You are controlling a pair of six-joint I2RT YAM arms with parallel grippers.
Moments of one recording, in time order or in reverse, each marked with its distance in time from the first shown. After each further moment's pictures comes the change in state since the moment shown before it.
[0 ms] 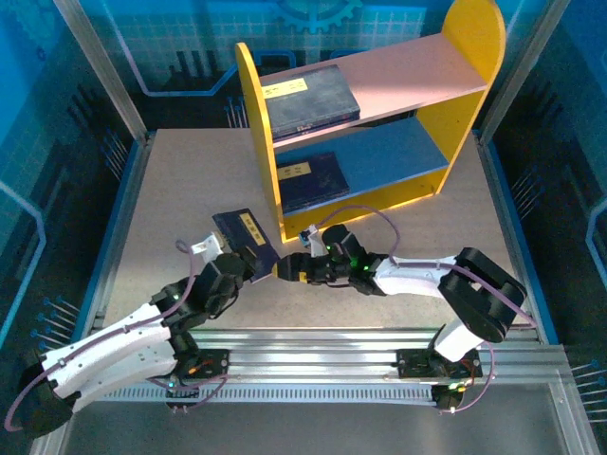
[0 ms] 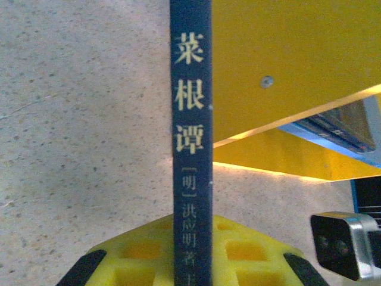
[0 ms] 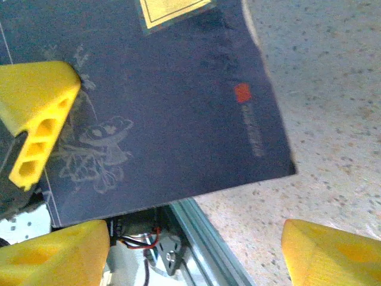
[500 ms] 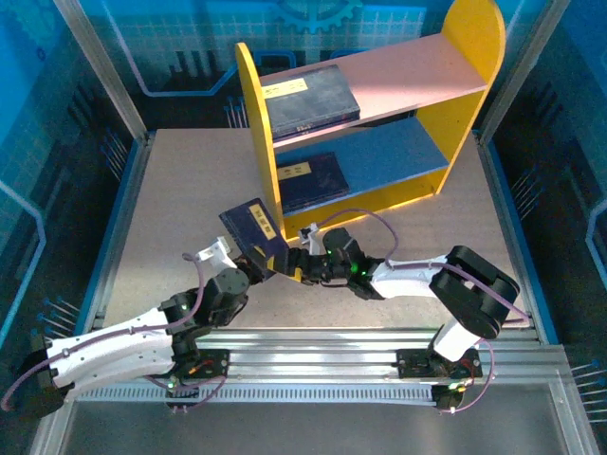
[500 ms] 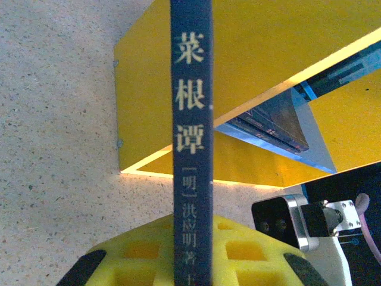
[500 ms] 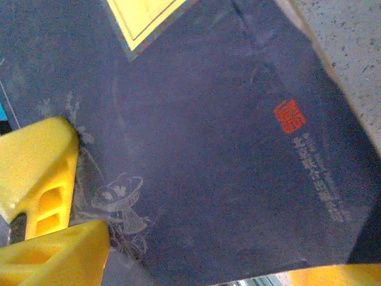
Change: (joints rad) left arm -0.158 -0.008 -0.105 0.276 -0.176 0.043; right arm 0.024 0.033 -0.034 0.206 0.048 0.179
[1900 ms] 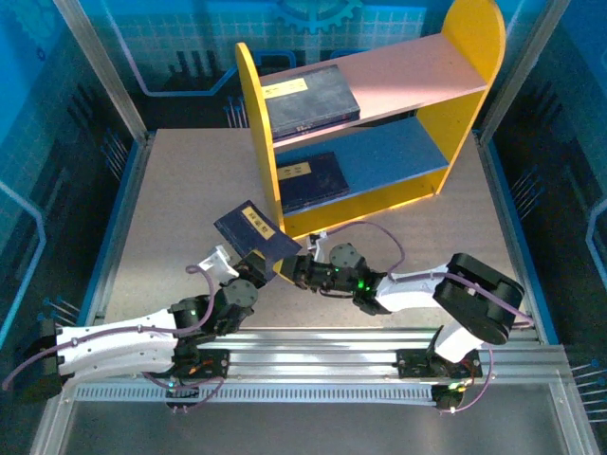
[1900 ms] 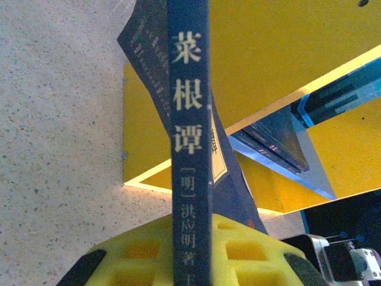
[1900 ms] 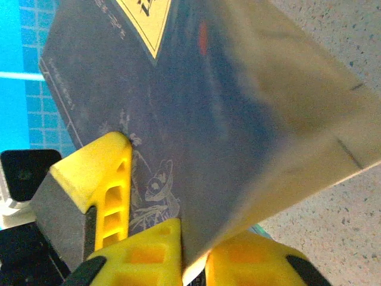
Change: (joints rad) left arm -0.116 0.055 -0.038 0.068 -0.206 -0.106; right arm 0.074 -0.055 -0.111 0.193 0.195 0.177
